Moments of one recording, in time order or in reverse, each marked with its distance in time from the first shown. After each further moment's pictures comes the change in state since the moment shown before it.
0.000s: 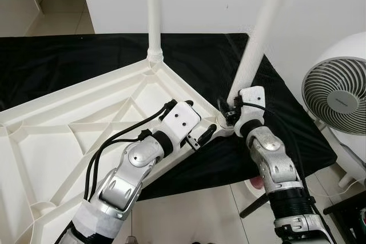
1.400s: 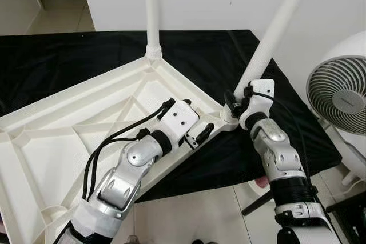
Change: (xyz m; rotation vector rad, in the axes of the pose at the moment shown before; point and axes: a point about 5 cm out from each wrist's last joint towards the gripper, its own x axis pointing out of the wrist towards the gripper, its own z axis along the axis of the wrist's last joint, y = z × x) left arm -0.001 0.003 0.001 0.011 0.010 0.013; right arm 0.016 -0.007 0.007 0.007 0.038 0.013
